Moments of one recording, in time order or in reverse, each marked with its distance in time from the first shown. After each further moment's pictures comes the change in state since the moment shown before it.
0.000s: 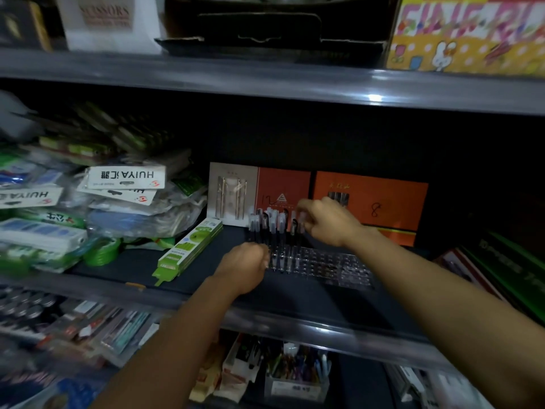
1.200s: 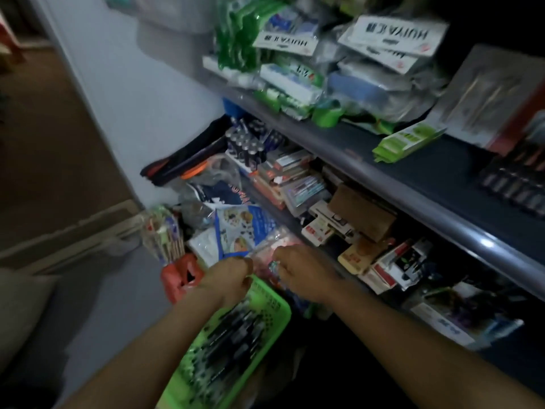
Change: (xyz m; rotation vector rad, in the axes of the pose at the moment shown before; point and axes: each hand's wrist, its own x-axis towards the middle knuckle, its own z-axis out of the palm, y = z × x) left_hand -0.386 -0.195 0.096 0.001 -0.250 -0.652; right_hand -0.125 -0.335 0.255 0.319 -0.436 -0.644
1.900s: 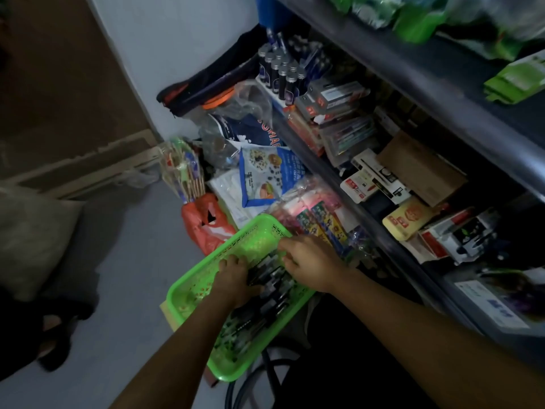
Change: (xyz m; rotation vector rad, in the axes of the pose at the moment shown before) left_hand -0.026 -0.047 0.133 -0.224 -0.217 -0.448; right_hand 0.022 -0.015 0.092 0.049 -0.204 -0.065
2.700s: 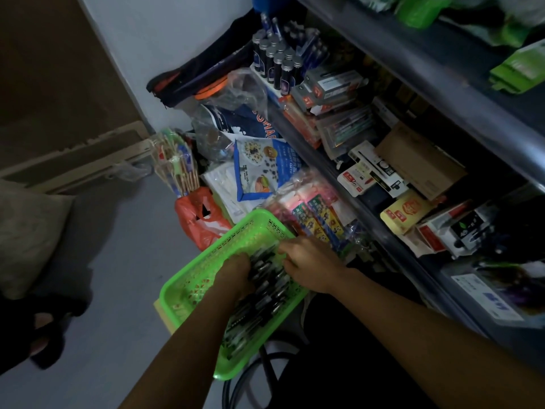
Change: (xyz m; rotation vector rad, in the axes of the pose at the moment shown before) left_hand 0.019 0.005 0.011 -0.020 -0.059 0.023; right_hand -0.006 0.009 0.011 -0.029 -0.043 -0.029
